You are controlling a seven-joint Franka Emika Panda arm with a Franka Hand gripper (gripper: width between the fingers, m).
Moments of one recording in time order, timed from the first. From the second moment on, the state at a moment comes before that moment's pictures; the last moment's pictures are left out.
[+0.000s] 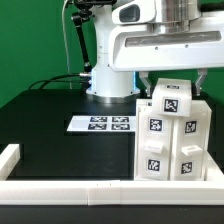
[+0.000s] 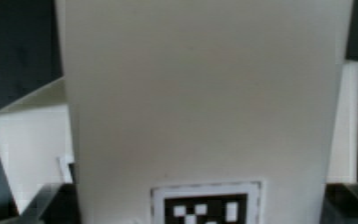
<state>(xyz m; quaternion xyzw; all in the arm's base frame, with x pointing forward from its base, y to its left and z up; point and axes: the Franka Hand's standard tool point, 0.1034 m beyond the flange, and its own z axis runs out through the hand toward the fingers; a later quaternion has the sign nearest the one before) 0.583 0.085 0.150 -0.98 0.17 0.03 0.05</state>
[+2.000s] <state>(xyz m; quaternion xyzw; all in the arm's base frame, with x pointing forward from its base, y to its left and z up) 0.593 0.088 0.155 -0.65 0.76 0.04 0.06</state>
